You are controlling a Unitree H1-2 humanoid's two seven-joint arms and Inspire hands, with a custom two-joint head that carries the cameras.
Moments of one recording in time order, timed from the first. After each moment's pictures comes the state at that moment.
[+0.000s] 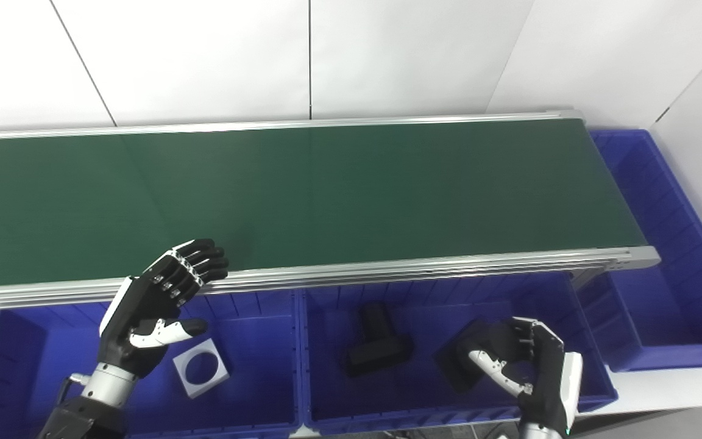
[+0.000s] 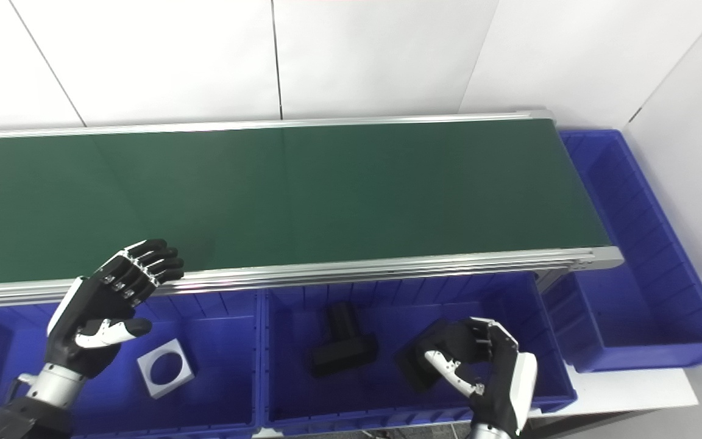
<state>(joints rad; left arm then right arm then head) 0.17 0.20 0.03 0.05 -0.43 -0.18 -0.48 0.37 0.08 -0.07 0.04 -0.39 -0.17 -0.43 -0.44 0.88</state>
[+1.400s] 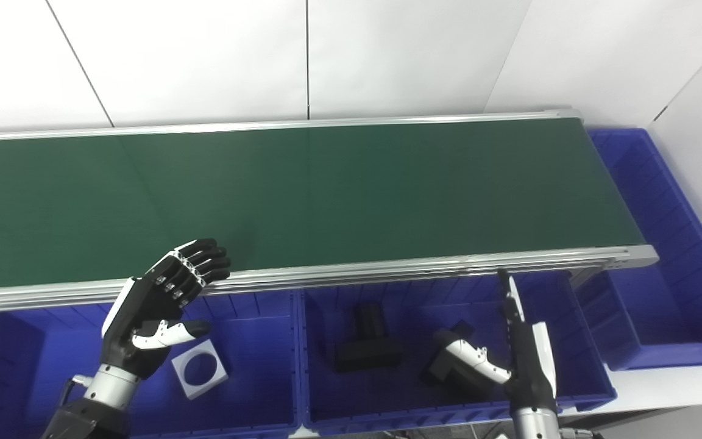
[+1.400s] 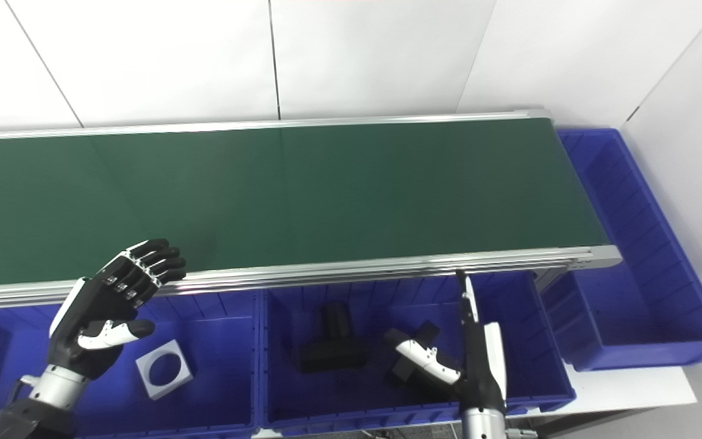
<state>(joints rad) 0.18 0.18 0.02 0.05 -0.42 -0.17 -0.47 0.42 -0.01 0.06 -0.25 -0.32 -0.04 -0.14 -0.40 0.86</state>
